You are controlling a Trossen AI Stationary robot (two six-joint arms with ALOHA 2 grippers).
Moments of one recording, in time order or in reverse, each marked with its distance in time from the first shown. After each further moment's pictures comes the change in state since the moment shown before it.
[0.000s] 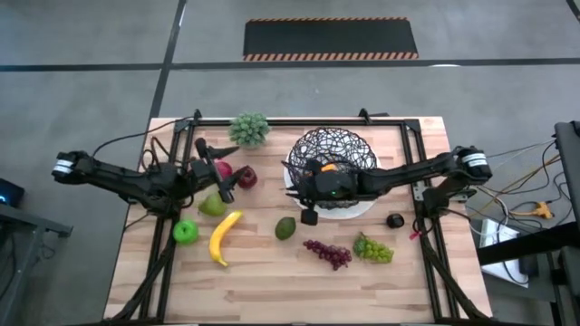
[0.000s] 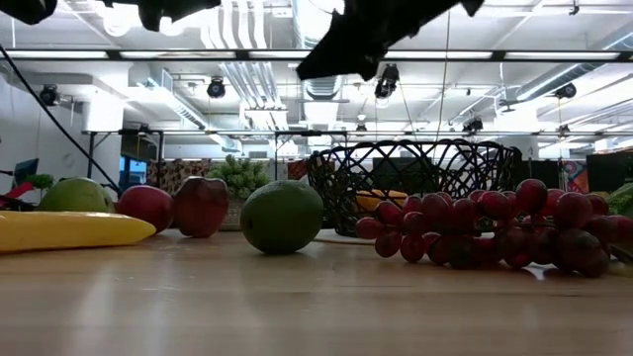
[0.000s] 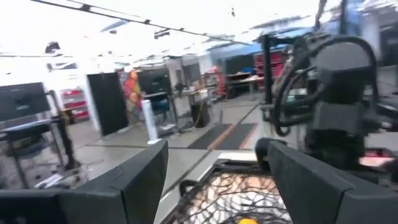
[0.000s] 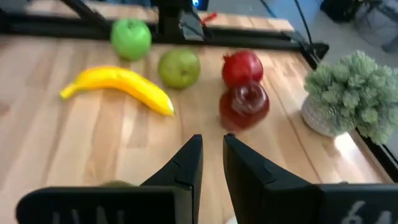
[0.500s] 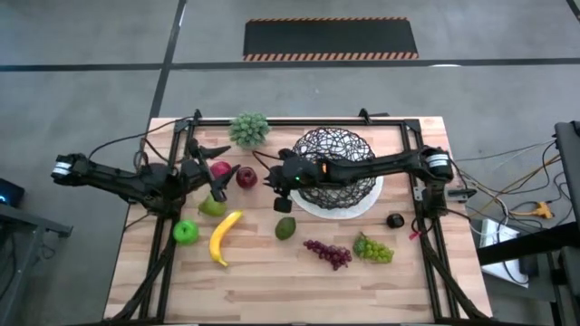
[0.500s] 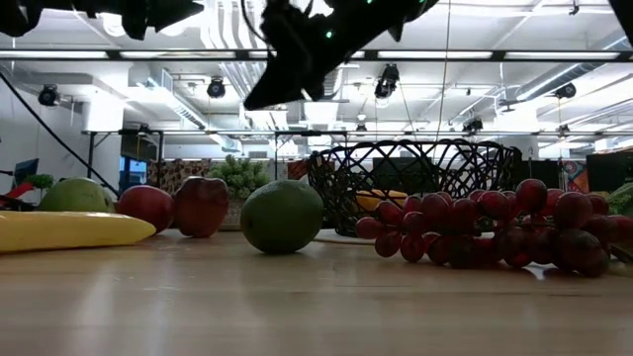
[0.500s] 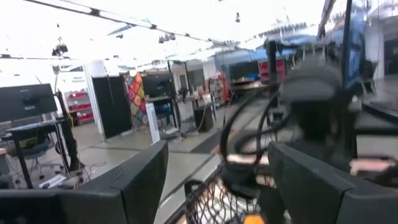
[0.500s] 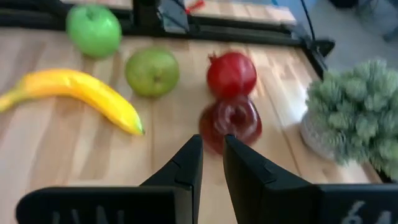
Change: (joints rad) left arm -0.003 -0.129 -0.085 -0.002 -0.012 0.007; right arm -0.110 0.287 0.325 -0.092 -0.072 -0.065
